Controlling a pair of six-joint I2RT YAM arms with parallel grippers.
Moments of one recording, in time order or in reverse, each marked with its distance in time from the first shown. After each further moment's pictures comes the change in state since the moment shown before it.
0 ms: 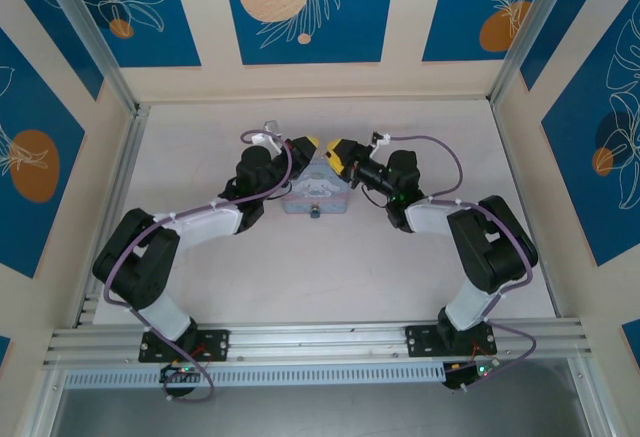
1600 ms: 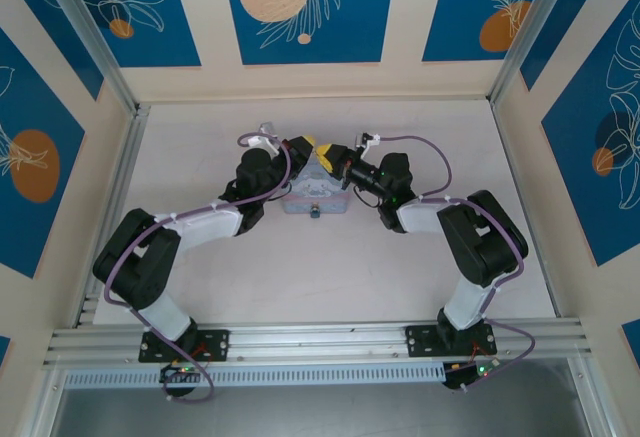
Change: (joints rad) left arm -0.004 0.000 -0.018 0.022 -0.072 -0.022; right arm 0.047 0.056 0.023 0.095 -0.008 0.051
